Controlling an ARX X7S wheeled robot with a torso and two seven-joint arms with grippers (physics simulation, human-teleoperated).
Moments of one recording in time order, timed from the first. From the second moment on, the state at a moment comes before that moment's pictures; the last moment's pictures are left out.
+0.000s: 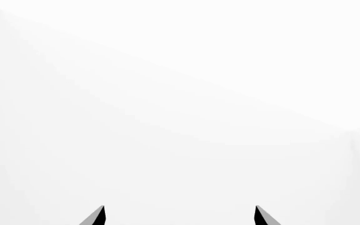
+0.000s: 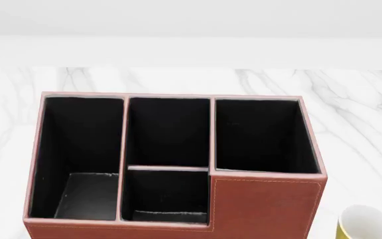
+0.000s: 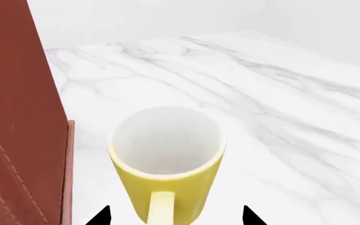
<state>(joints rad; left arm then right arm) 0.79 0.00 -0.87 1.05 -0.01 0.36 -0.94 0.50 0.81 -1.38 0.38 1.24 -0.64 0.76</state>
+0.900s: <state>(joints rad) 0.79 0.00 -0.88 1.05 -0.02 0.35 -0.94 0.48 1.08 -1.34 -0.08 0.98 -0.73 1.04</state>
